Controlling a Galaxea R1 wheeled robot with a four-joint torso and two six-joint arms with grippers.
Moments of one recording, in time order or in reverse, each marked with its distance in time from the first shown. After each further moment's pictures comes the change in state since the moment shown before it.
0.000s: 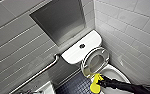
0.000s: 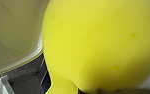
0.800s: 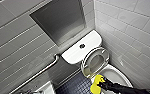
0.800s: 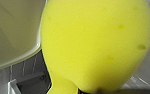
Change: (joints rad) left arm 0.000 0.000 0.000 0.000 0.000 0.000; right arm -0.061 -0.067 0.090 -0.104 0.133 0.101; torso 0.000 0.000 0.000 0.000
